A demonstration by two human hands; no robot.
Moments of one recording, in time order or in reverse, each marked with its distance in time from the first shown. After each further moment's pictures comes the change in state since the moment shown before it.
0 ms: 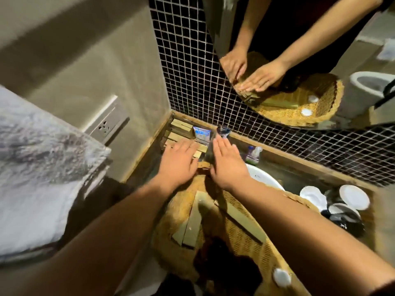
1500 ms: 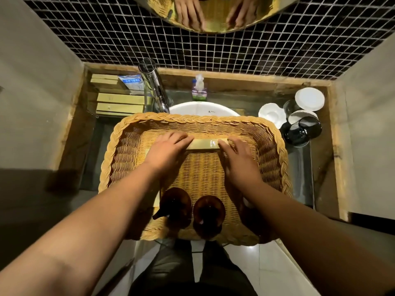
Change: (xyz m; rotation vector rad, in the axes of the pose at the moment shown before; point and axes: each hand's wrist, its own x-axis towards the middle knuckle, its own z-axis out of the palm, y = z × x) left_hand -0.040 0.106 0.104 -0.191 -0.326 0.406; right_hand -0.184 0.108 0.140 0.334 0.043 0.440
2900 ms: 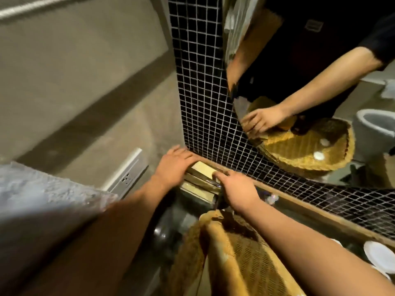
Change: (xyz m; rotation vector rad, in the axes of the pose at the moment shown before) left_hand -0.020 -0.187 -0.231 0.255 0.236 -0.232; right_hand 0.169 -0.272 -0.128 -0.397 -0.034 -0.536
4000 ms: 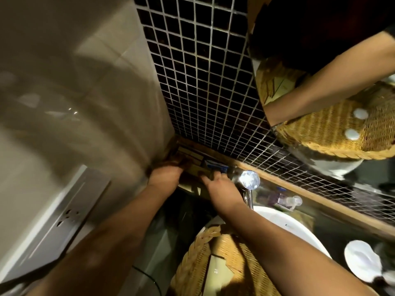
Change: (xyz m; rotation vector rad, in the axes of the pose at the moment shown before) left_hand 0.045 -0.028 0.155 -0.213 -0.466 -0.355; right_hand 0.094 0.008 0.135 0.148 -0.206 0.013
